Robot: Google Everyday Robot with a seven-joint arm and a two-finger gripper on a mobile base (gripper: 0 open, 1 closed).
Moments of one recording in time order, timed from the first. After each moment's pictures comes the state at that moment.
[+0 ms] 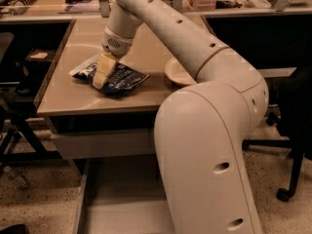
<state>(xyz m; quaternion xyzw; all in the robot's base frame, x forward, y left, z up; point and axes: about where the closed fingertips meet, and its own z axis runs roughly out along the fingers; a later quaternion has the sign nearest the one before) 0.689 0.142 0.826 -0.61 0.76 0.19 0.12</state>
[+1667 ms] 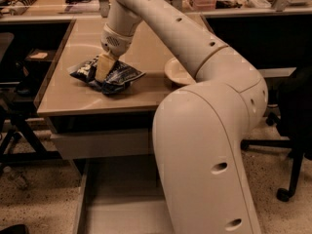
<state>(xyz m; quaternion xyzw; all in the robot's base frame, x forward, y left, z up) 0.689 0.142 0.831 -0.61 0.76 0.19 0.12</state>
